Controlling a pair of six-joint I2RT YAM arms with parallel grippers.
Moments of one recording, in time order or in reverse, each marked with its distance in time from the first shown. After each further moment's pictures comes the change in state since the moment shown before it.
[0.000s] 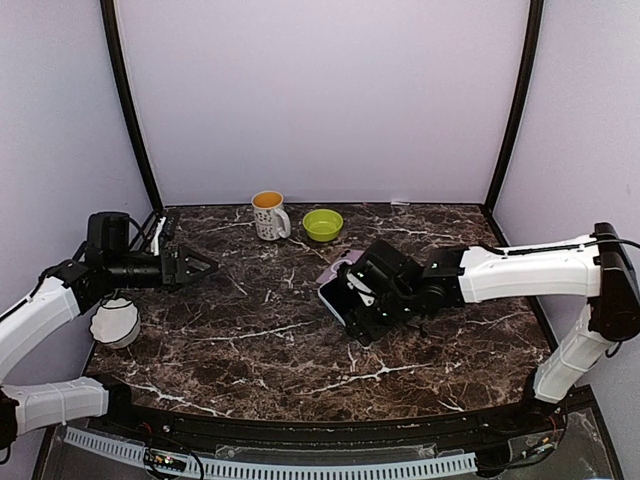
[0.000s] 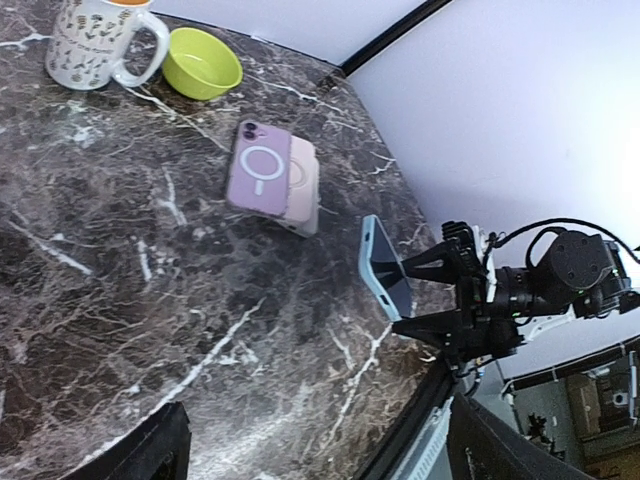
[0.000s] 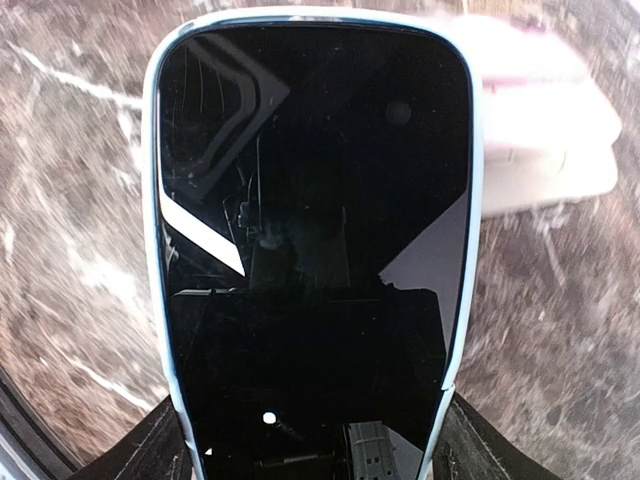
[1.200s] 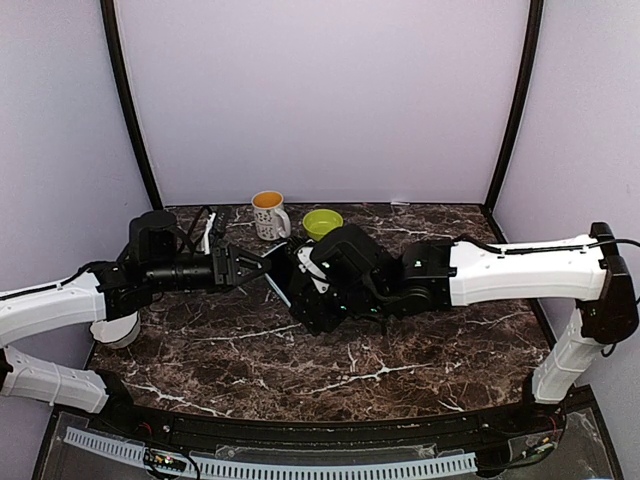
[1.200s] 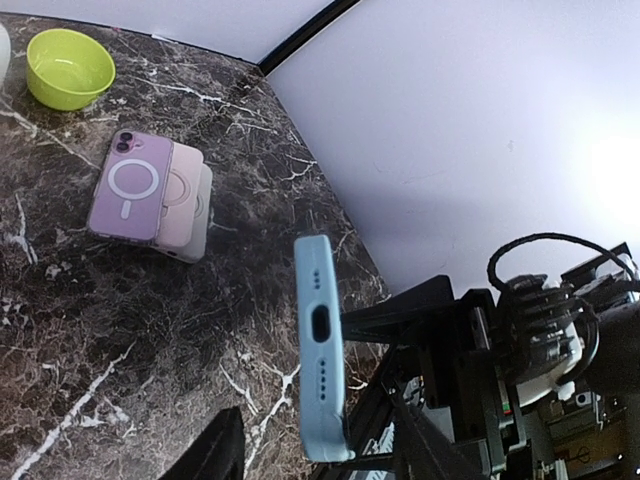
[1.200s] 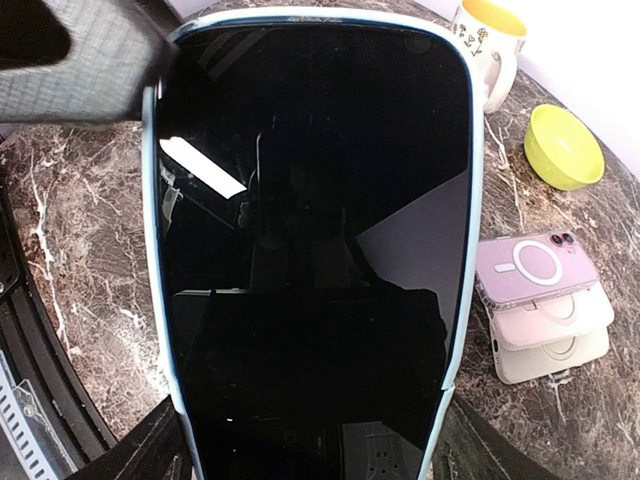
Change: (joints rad) left arm -0.438 0.181 0.011 0.429 -0.258 -0.307; right arm 0.180 0.066 0.252 0.123 0.118 -0.034
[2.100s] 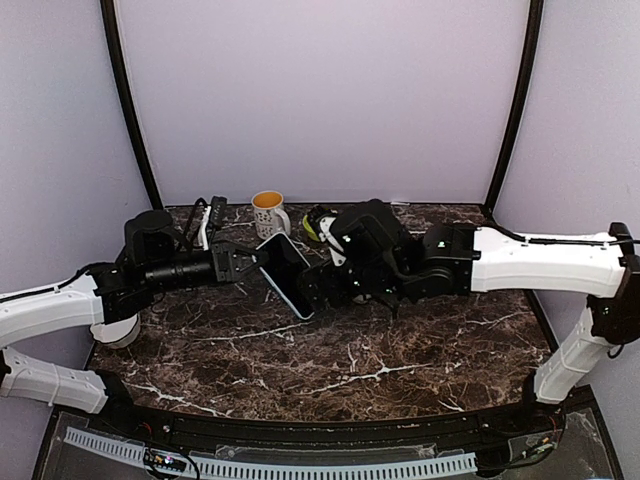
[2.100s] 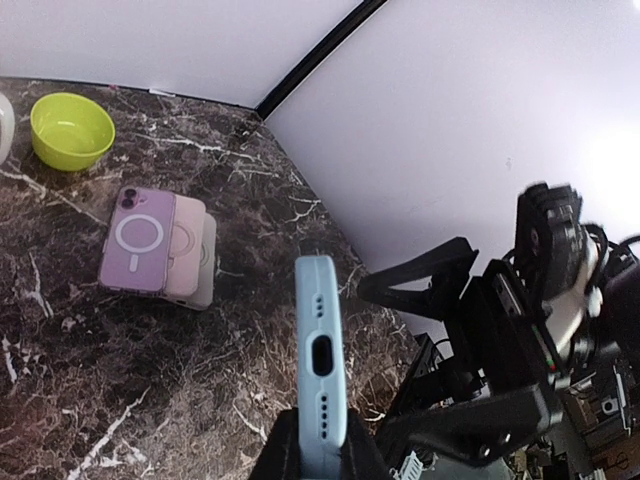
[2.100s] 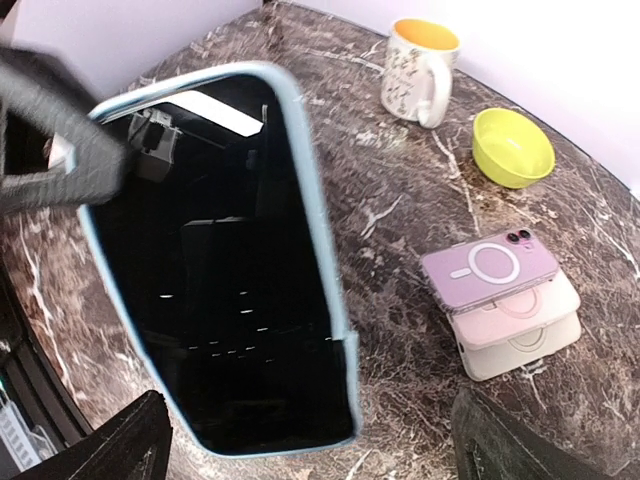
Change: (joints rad) left arm -0.040 -0.006 -0.003 0.063 -0.116 0.037; right arm -0.034 -0.058 0.014 -0.018 0.071 0.084
